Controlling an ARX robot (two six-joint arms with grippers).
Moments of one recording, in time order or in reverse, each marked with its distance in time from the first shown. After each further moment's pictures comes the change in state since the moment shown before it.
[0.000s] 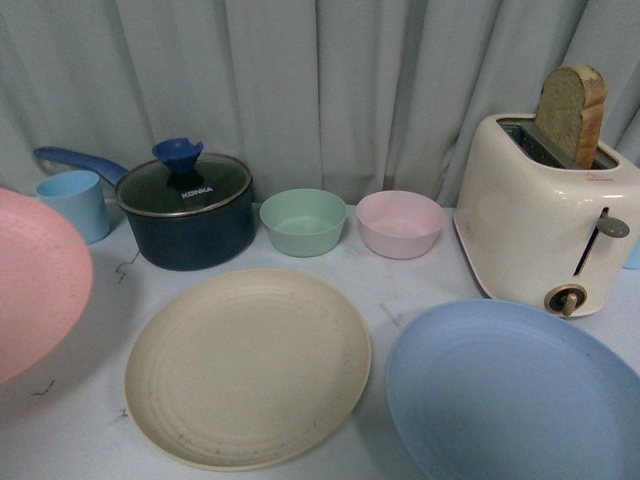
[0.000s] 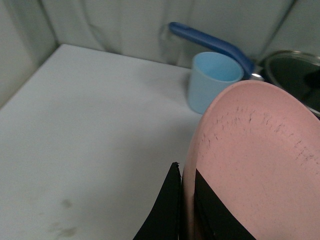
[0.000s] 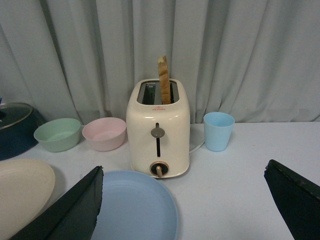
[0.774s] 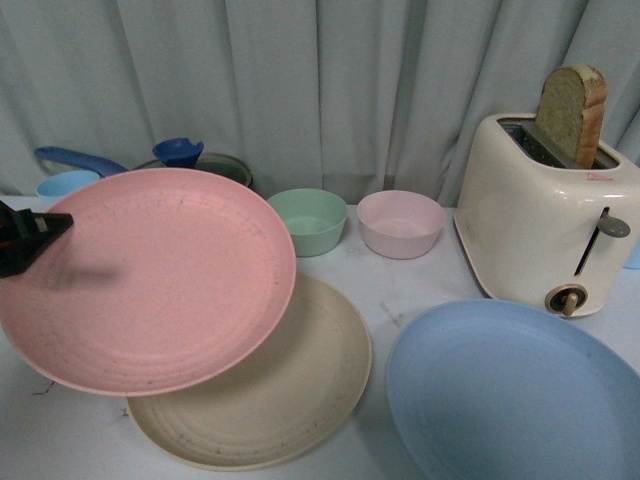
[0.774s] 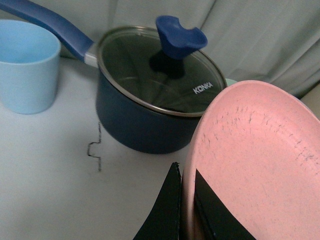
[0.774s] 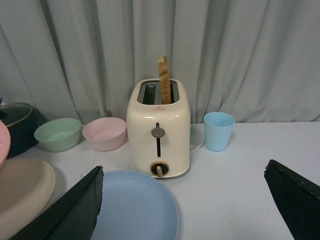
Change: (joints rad) left arm -0.435 0.158 0.019 0.207 -0.064 -0.251; right arm 0.000 0.000 0.000 0.000 0.000 0.000
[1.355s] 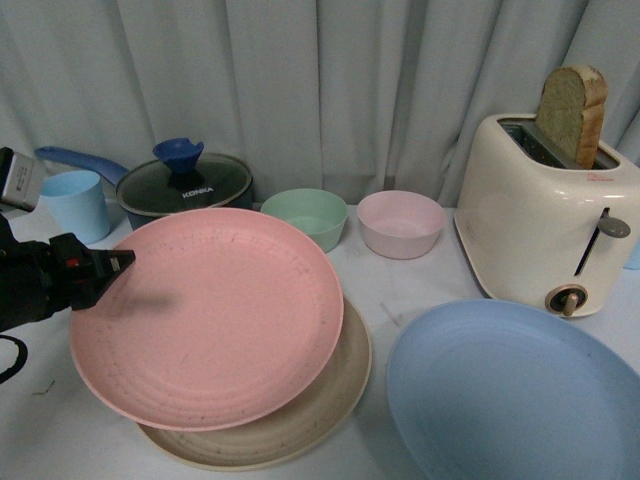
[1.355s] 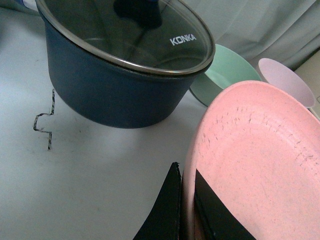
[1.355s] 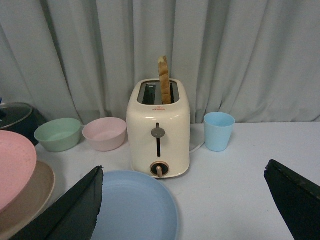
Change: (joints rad) left arm -0.092 0.151 0.044 0.044 -0.015 -0.029; right arm 0.000 0.000 0.000 0.000 0.000 0.000
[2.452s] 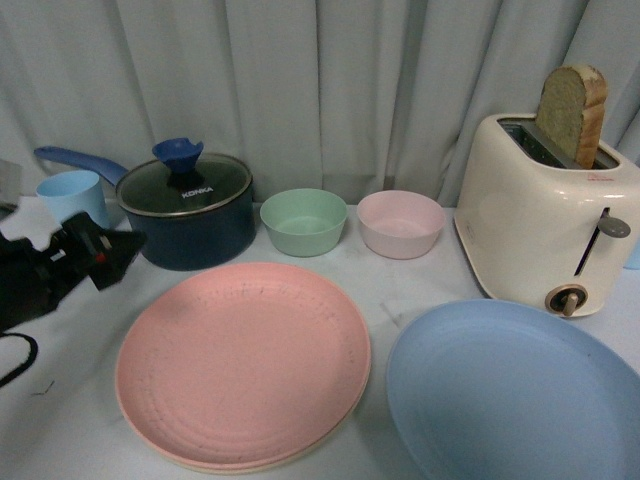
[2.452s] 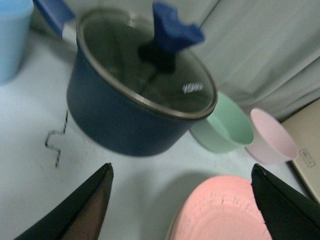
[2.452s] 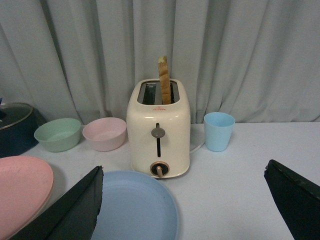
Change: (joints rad) left arm 0.008 0.041 -0.019 0.188 -0.048 -0.206; right arm 0.000 0.000 0.000 0.000 0.000 0.000
